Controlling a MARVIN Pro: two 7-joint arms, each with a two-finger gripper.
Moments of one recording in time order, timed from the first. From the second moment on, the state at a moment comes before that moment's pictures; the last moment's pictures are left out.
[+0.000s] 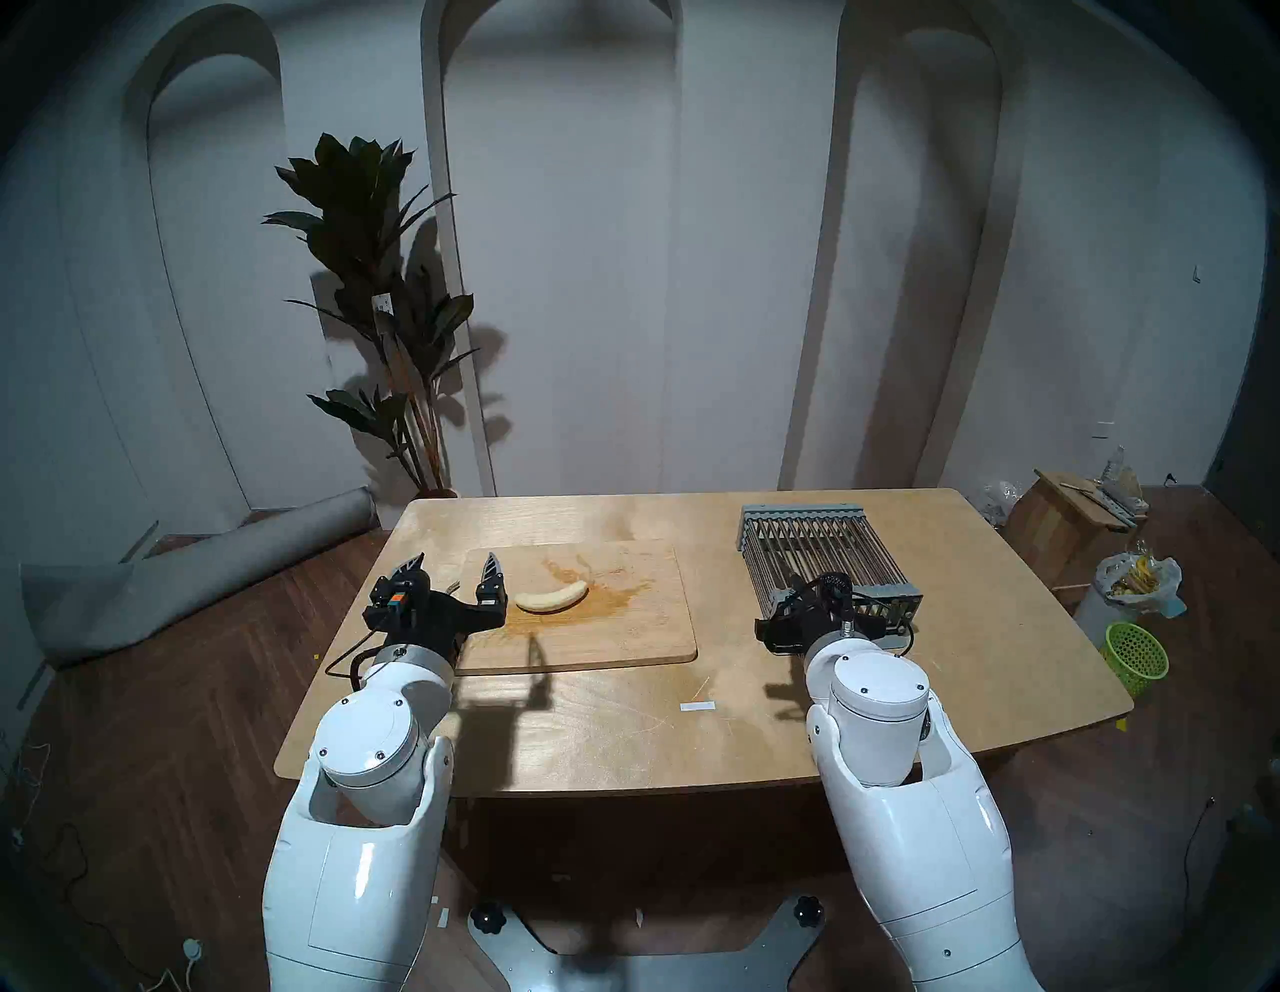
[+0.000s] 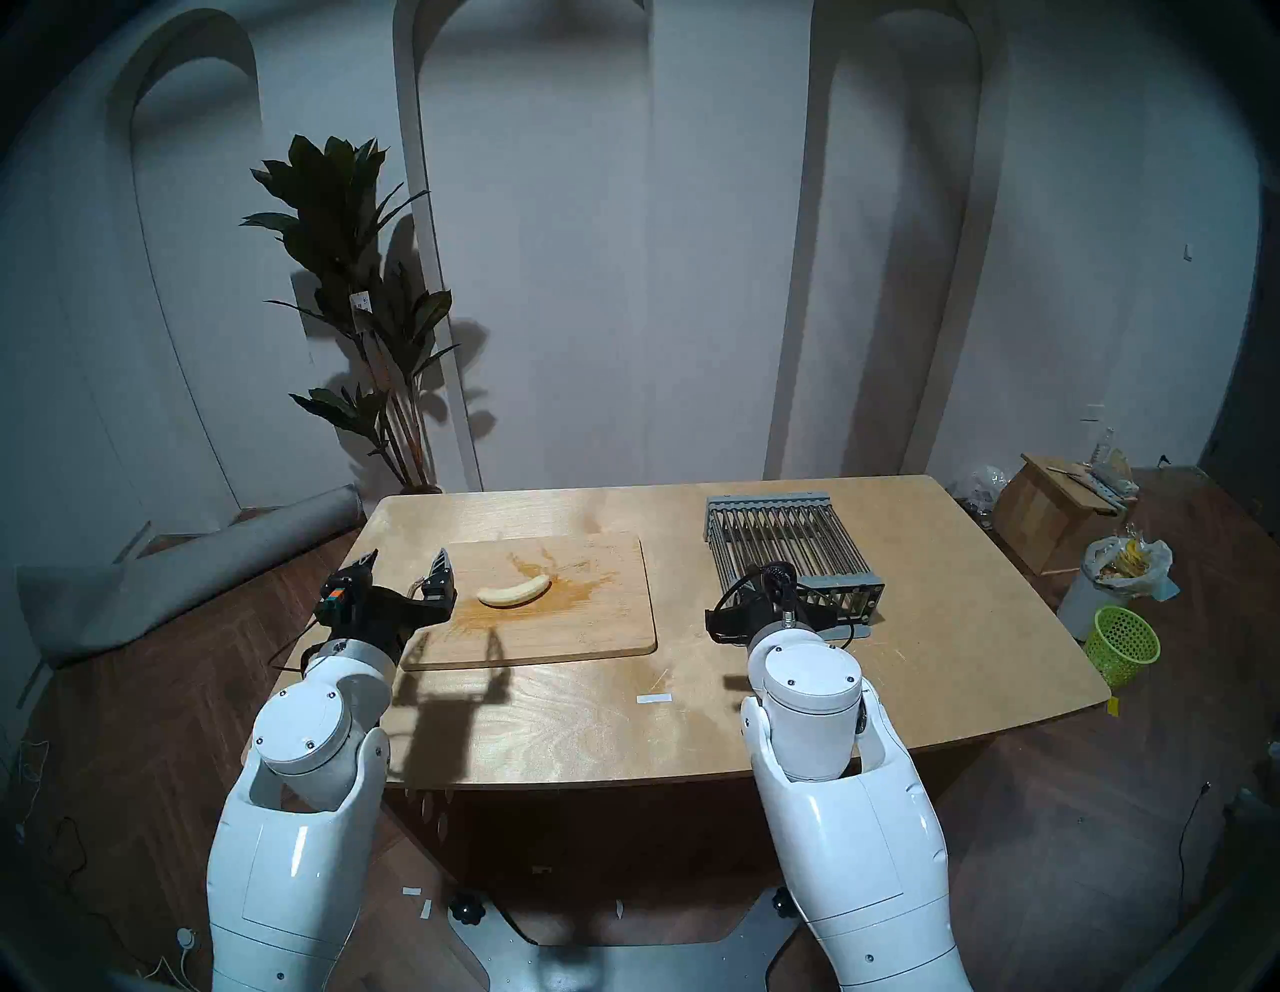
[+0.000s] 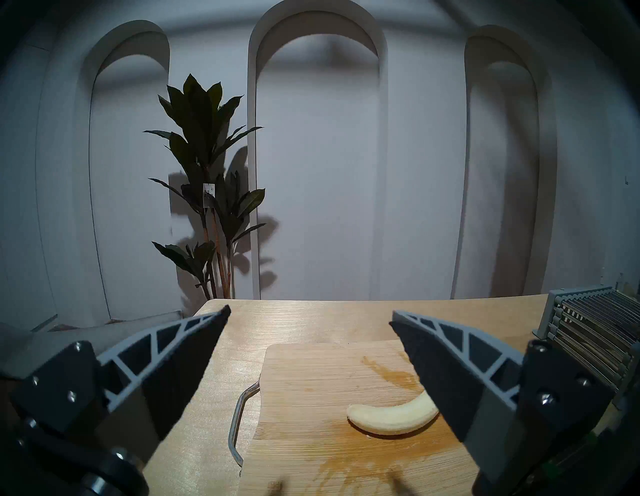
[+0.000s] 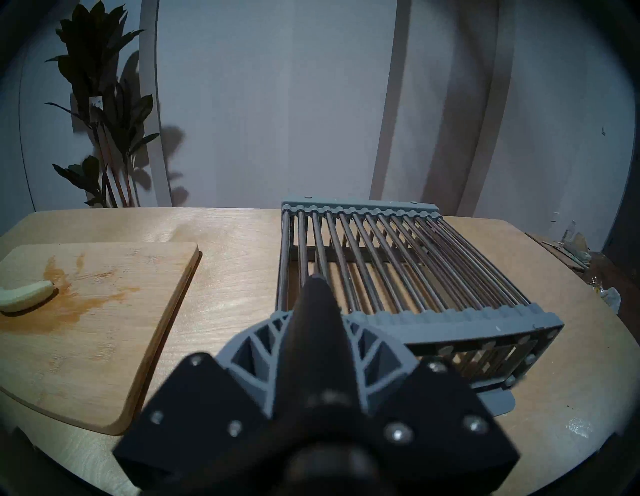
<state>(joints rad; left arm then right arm) 1.79 -1.48 -1.62 -1.91 -0.10 0.14 0.03 -1.67 -1.49 1.44 -1.84 0.06 0.50 -0.21</state>
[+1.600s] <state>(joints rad) 1.79 -1.48 -1.61 -1.91 -0.10 0.14 0.04 -1.68 -1.50 1.46 -1.98 0.13 0.55 -0.20</state>
